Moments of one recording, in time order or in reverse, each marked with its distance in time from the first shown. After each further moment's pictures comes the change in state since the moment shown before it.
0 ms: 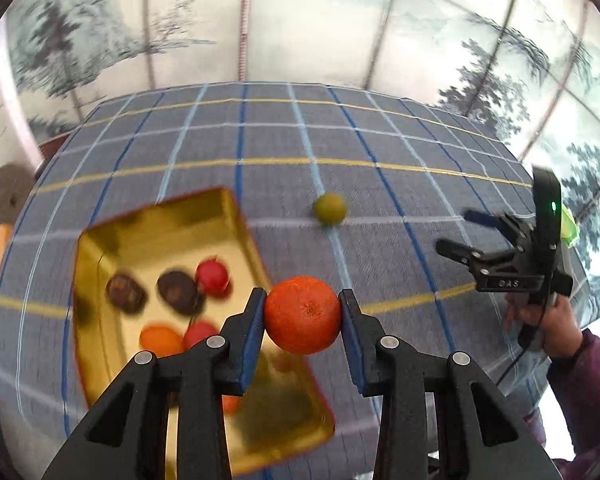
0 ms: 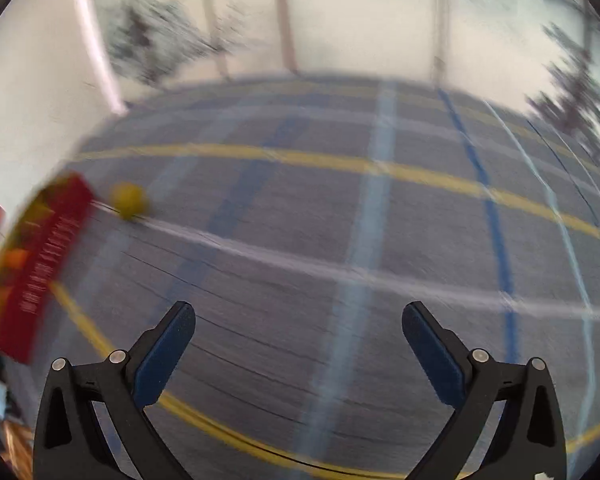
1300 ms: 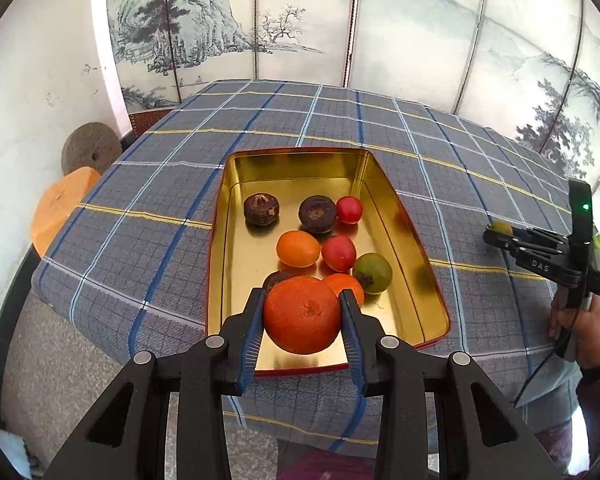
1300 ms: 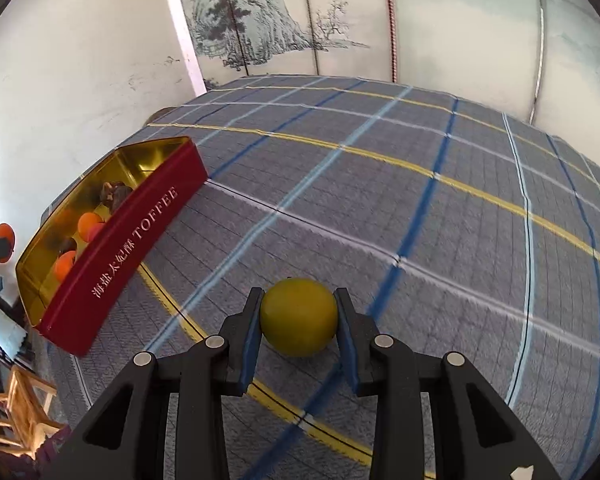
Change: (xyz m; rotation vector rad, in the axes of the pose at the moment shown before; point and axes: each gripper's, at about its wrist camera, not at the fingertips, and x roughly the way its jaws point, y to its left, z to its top) left arm -0.052 0.058 -0.087 -0.182 -0.090 0.245; right arm 0.025 0.067 -0.004 -0.101 0.031 0.117
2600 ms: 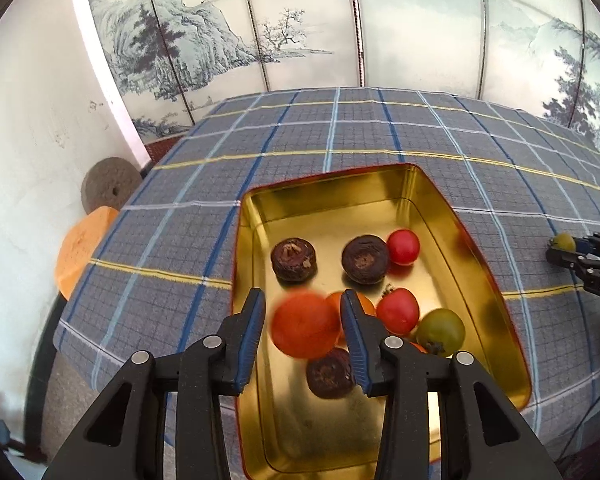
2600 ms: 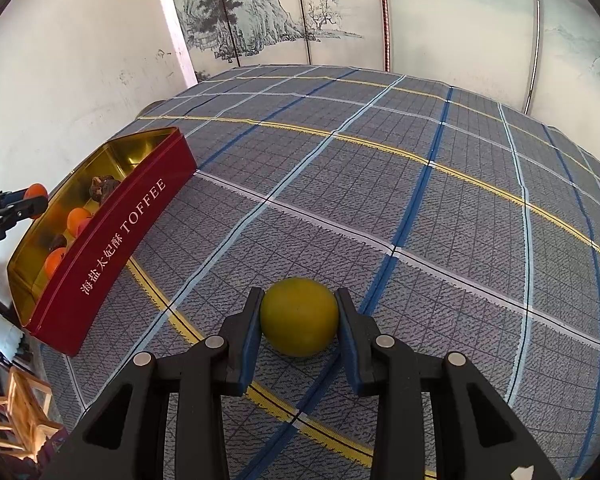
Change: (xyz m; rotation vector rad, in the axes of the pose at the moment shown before) left arm 0.058 0.004 0.042 0.131 -0.033 0.145; right arm 0.010 0.000 -0.002 0.003 0.040 -0.018
